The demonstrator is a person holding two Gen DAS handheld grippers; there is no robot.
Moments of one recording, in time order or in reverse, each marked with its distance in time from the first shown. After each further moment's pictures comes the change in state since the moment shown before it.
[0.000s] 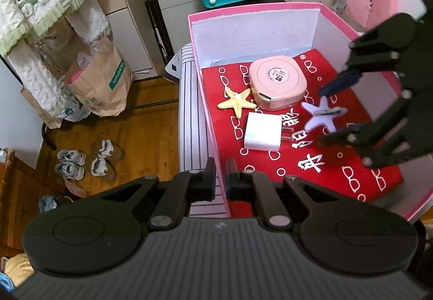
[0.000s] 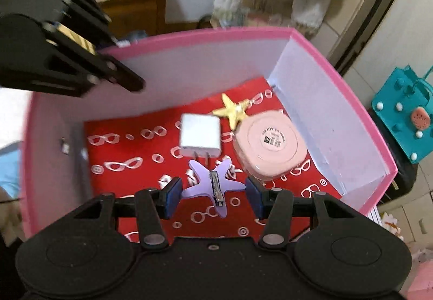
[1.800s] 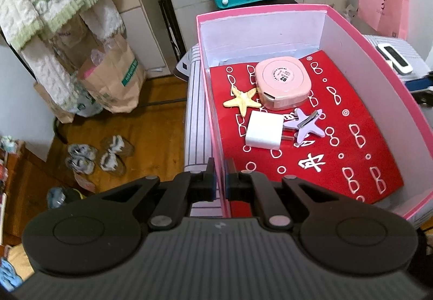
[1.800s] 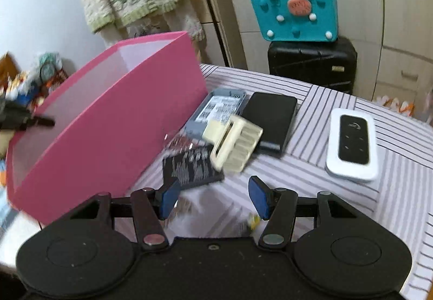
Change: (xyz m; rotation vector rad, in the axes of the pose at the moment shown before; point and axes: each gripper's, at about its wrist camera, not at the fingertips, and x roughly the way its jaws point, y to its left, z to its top) left arm -0.010 -0.004 -0.002 -0.048 0.004 0.045; right arm -0.043 -0.104 -0.211 0.713 -0.303 0.019
